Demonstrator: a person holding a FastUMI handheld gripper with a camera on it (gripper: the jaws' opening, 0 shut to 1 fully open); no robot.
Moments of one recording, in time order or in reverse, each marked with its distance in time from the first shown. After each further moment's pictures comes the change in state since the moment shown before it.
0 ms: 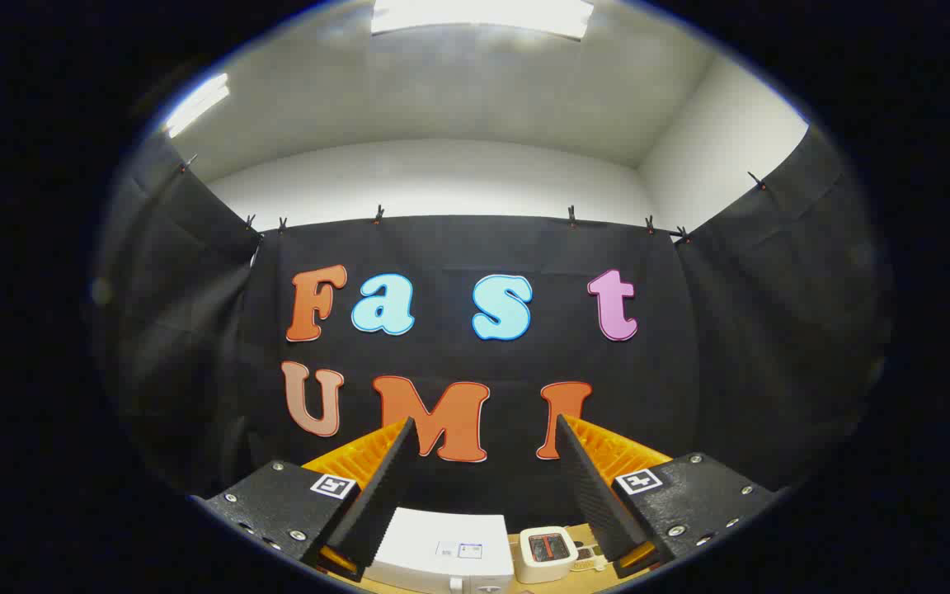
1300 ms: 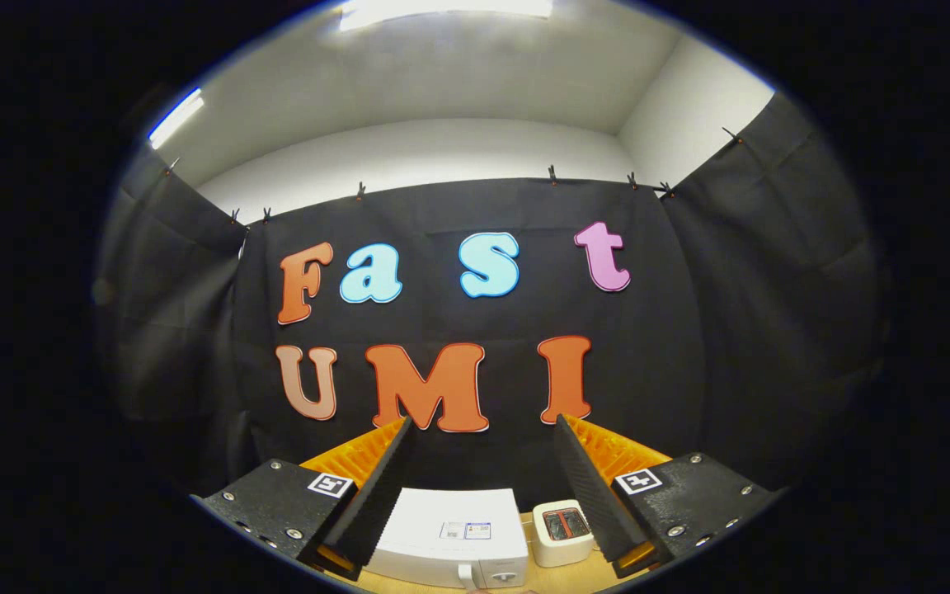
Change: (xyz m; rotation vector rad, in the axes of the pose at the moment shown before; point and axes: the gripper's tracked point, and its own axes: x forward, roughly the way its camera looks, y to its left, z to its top) arm 0.002 -0.001 -0.099 0.127 0.104 -0.006
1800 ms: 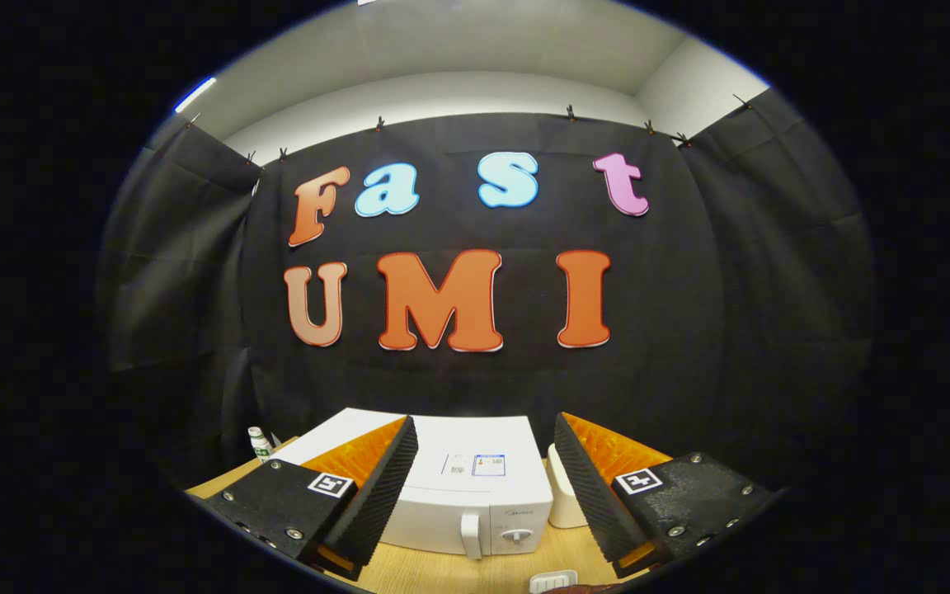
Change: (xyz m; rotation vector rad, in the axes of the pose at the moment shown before) arm -0.009 0.030 -0.175 -0.030 0.221 0.054
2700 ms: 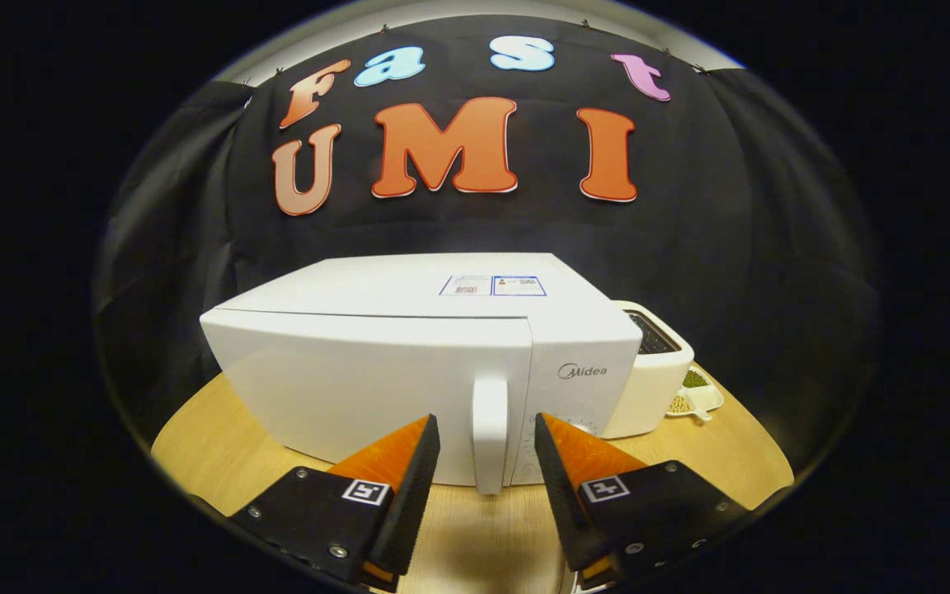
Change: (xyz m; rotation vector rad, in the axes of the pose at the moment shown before) arm 0.045 0.015 -0.205 -0.054 0.359 -0.022
